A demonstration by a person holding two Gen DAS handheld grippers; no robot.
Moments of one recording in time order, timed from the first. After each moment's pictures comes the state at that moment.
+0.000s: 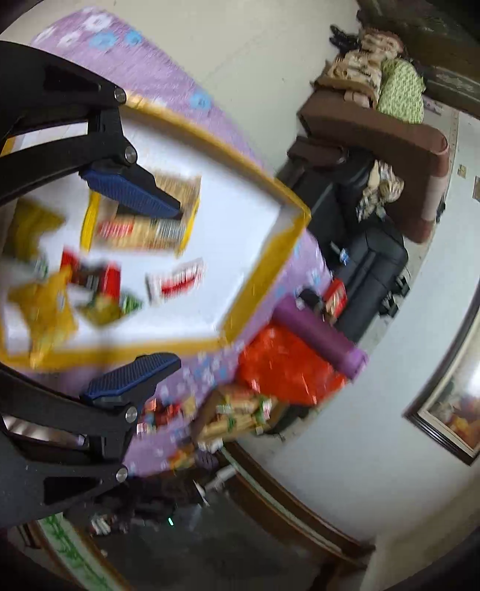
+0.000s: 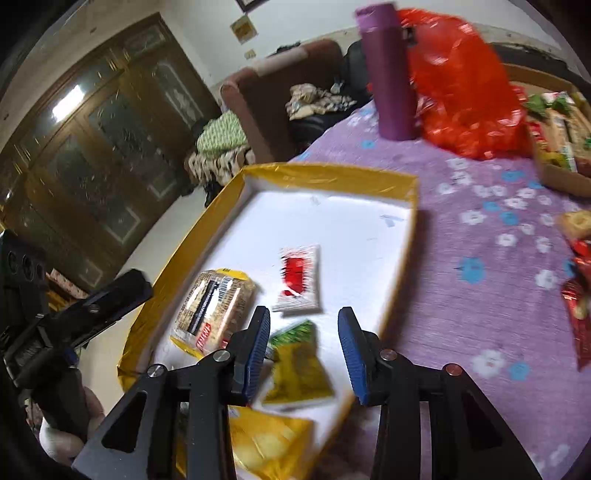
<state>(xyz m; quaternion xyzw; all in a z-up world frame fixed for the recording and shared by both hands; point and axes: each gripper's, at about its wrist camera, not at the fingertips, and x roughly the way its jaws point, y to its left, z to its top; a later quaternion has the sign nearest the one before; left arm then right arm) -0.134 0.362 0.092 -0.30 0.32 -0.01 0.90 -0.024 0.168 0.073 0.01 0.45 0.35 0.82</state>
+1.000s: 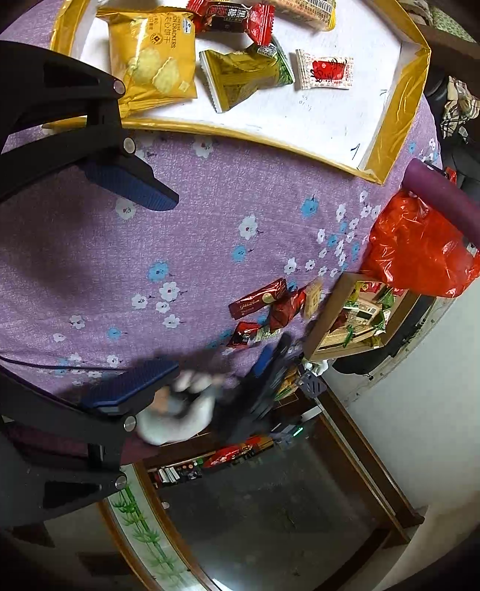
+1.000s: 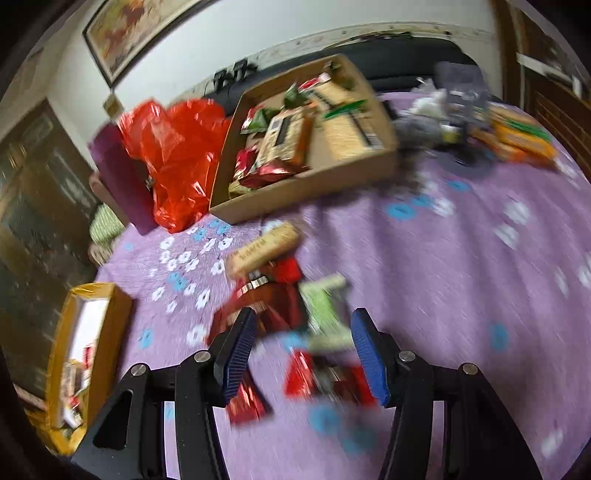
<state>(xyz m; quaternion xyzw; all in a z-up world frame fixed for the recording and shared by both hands) -0.108 0.190 0.070 -0.31 0.44 -0.16 0.83 0.103 -0.084 0.057 0.09 0.44 0.14 0.88</state>
